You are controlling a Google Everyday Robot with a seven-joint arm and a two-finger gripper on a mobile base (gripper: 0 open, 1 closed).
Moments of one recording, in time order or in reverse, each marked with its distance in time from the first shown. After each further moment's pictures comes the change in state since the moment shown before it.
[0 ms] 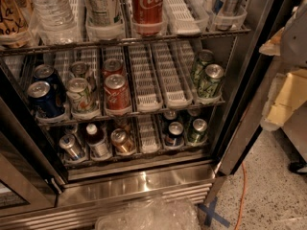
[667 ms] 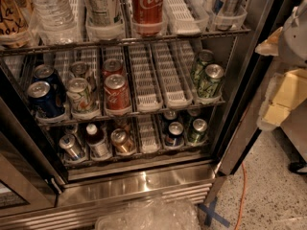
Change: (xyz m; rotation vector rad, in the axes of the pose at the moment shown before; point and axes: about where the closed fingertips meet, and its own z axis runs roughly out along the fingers) arm -0.008 0.003 -0.001 -0.012 -0.043 -0.009
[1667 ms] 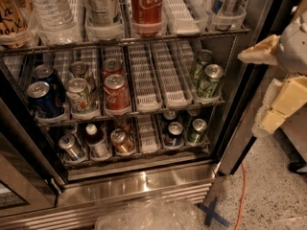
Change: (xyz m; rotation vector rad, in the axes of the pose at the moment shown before) arm -0.024 0.017 0.008 -0.107 -0.264 -0.083
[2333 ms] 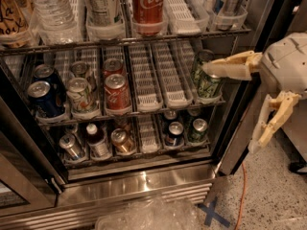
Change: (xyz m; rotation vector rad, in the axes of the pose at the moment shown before) arm -0.038 0.041 0.020 -0.247 -0.499 -0.261
